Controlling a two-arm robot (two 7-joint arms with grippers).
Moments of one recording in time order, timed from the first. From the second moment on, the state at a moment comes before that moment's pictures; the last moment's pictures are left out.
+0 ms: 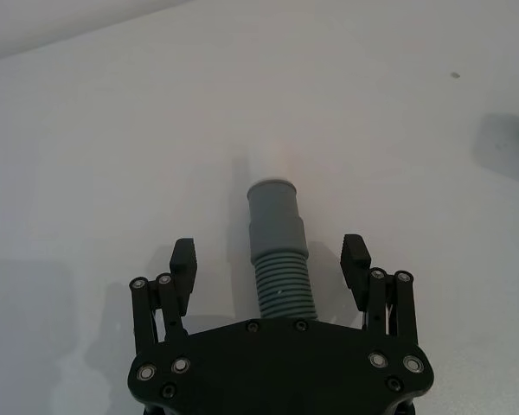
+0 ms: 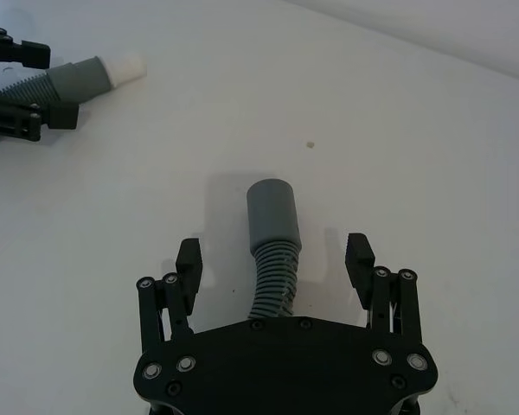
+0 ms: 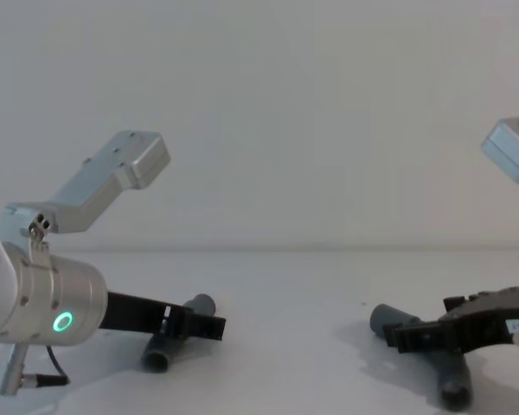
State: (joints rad) left arm -0.34 0.26 0.40 -1.51 -0.26 0.60 -0.15; right arm 0.22 0.38 -0.36 -1.59 0.23 0.49 0.33
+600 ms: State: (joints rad) left arm -0.33 0.24 0.38 -1.50 -0.26 0.61 -0.15; right arm 0.22 0.37 -0.35 -1.57 0.22 0.49 0.33
